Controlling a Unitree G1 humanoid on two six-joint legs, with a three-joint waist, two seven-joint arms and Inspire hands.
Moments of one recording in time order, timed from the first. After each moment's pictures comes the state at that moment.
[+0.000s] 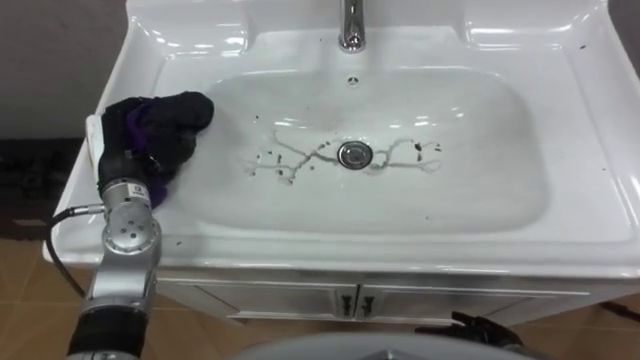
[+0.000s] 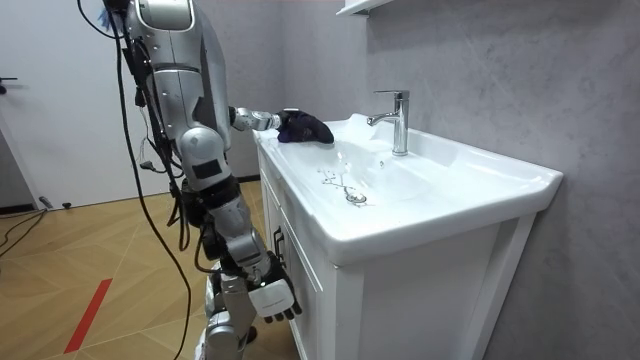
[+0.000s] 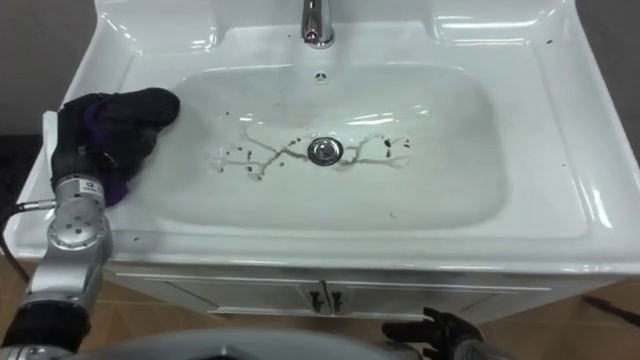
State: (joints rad) left arm 0.04 0.26 0.08 0.32 0.08 -0.06 0.28; right arm 0.06 -0.26 0.06 1.24 0.27 0.05 0.23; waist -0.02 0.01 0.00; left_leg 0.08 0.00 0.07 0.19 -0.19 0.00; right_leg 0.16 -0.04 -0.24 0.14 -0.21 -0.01
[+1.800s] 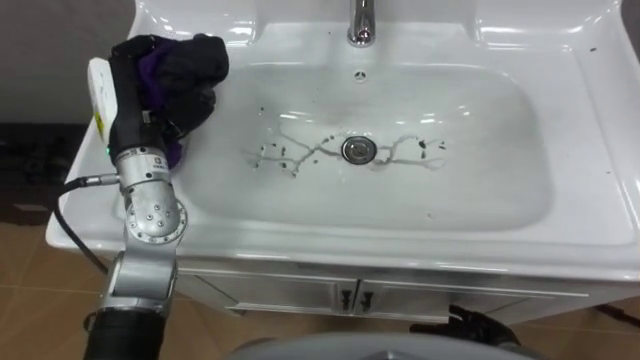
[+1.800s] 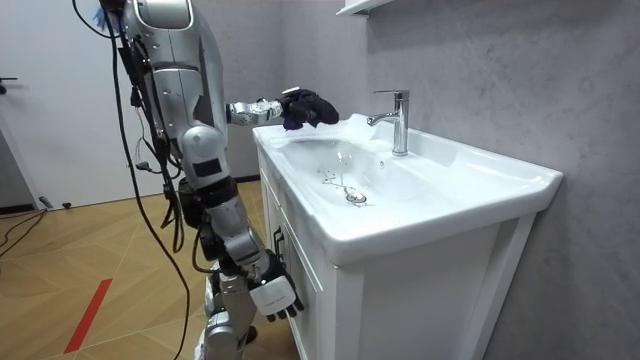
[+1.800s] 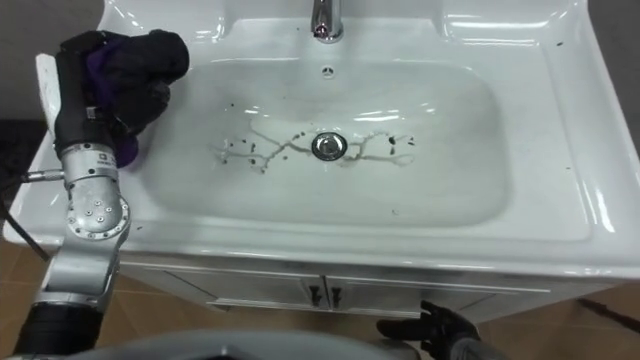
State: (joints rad) left arm 0.08 0.21 0.00 0.07 0.32 -0.08 0.43; right arm 0.04 -0.24 0.09 1.31 0.27 -0.05 0.22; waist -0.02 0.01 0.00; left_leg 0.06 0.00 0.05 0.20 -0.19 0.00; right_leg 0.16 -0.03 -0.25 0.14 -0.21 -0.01
